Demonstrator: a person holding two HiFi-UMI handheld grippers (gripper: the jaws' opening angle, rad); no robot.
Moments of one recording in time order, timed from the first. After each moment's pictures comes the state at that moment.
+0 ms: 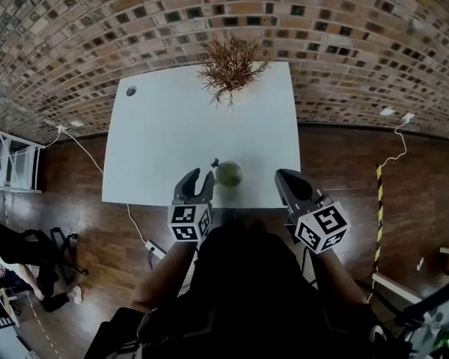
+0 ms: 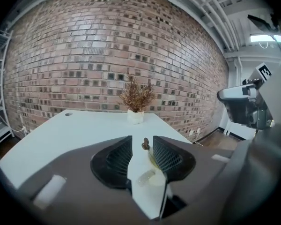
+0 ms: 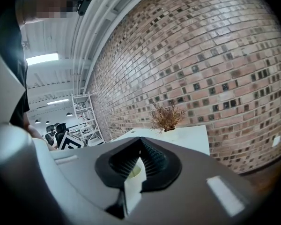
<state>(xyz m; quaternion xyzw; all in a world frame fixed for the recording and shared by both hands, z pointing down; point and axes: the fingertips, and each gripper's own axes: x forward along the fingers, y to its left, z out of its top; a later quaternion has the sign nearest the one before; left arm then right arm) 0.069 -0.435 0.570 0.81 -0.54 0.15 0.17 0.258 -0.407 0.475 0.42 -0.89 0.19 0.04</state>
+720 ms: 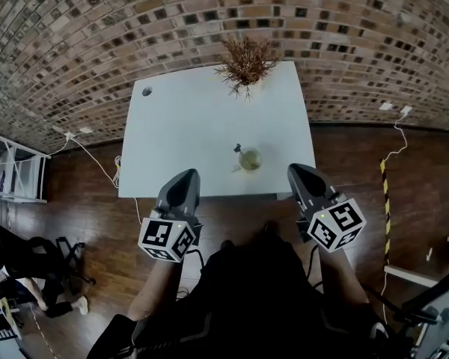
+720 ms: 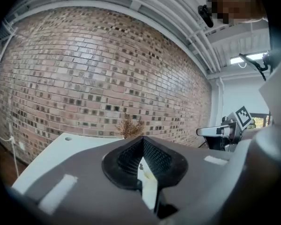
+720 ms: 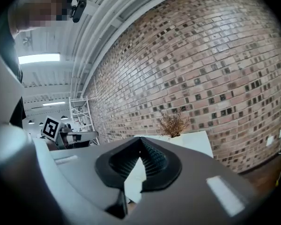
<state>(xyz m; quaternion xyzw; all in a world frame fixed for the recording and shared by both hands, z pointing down) 0.001 -0.359 0.422 0.87 -0.49 0.04 0.11 0.215 -0.345 0.429 0.46 -0.87 0.16 0.01</state>
